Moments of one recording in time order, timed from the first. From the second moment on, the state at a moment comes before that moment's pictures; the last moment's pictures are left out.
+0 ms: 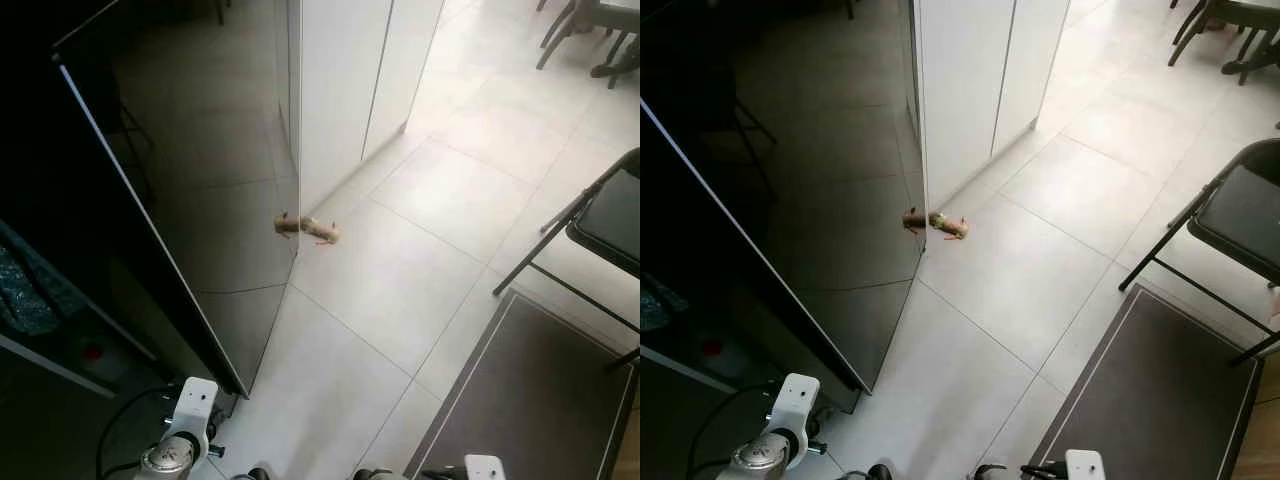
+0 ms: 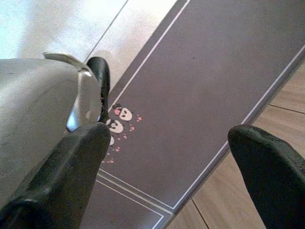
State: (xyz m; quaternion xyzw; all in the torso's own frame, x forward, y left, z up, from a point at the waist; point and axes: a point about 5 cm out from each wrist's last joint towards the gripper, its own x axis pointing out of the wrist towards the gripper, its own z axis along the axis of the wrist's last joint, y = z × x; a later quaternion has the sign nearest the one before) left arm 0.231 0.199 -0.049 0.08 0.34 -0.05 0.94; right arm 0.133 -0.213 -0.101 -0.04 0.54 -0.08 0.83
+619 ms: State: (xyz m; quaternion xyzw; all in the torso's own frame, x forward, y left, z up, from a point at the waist) left arm 0.236 0.188 -0.041 0.04 0.28 -0.11 0.95; right arm 0.143 -0.207 -0.099 -0.05 0.53 -0.07 0.84
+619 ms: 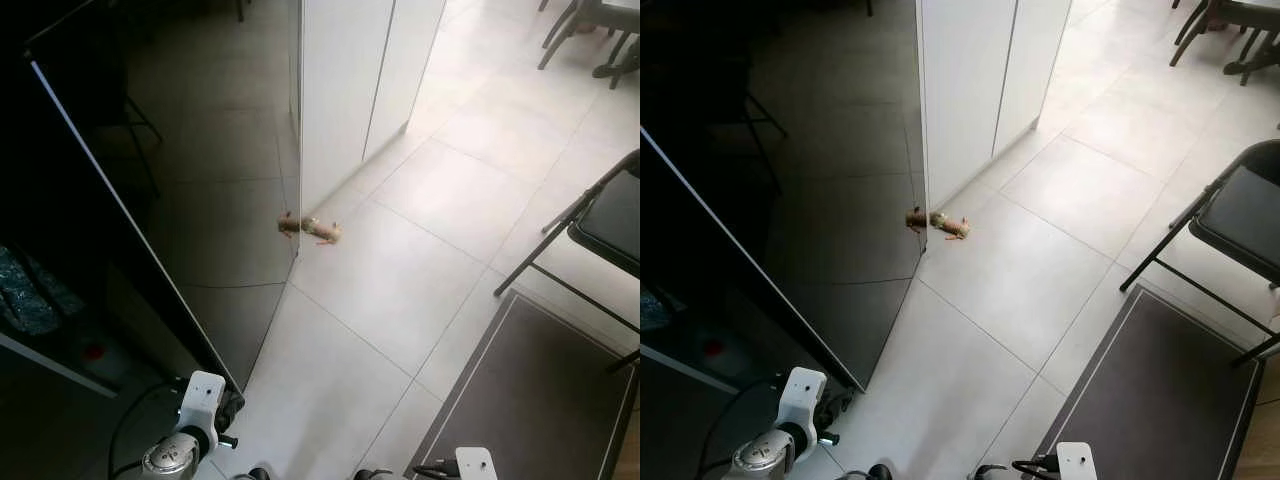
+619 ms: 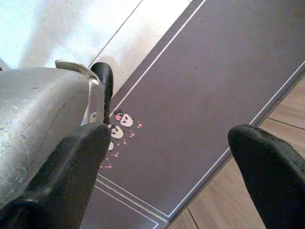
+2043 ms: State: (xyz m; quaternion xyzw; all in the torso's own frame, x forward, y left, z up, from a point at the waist) left arm 0.279 0.180 0.082 0.07 -0.02 -0.07 0.99; right arm 0.152 -0.200 -0.097 -0.08 0.52 -0.04 0.85
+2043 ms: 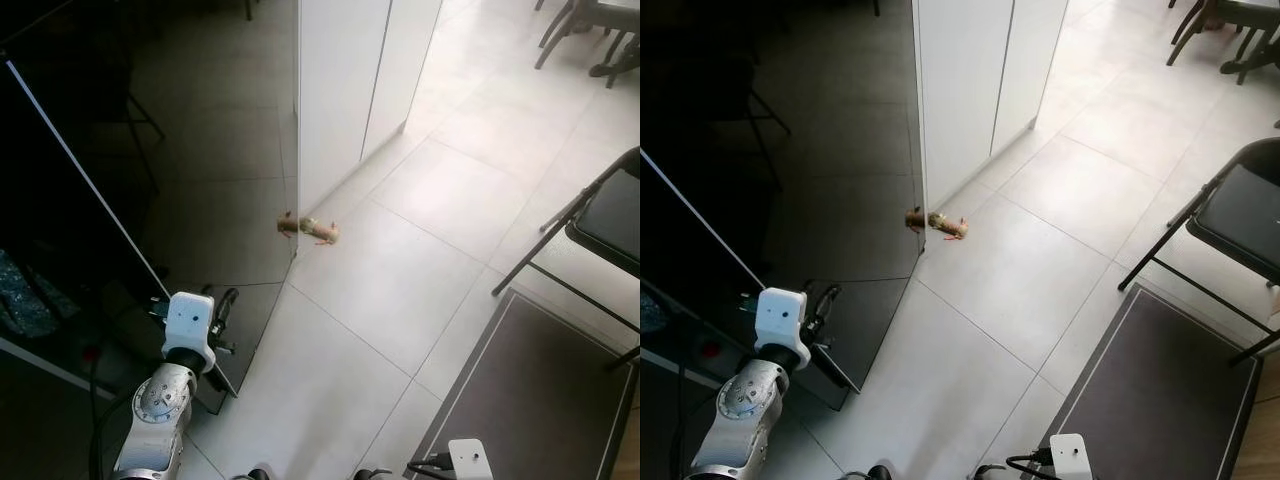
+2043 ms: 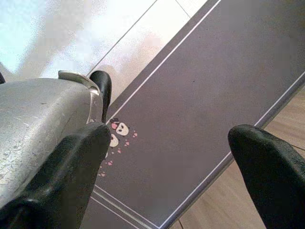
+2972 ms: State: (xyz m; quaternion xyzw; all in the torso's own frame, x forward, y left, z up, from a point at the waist) left arm 0.305 0.175 0.100 0.16 -0.06 -0.01 0.99; right arm 0.152 -0.199 -0.096 -0.09 0.52 -0.04 0.85
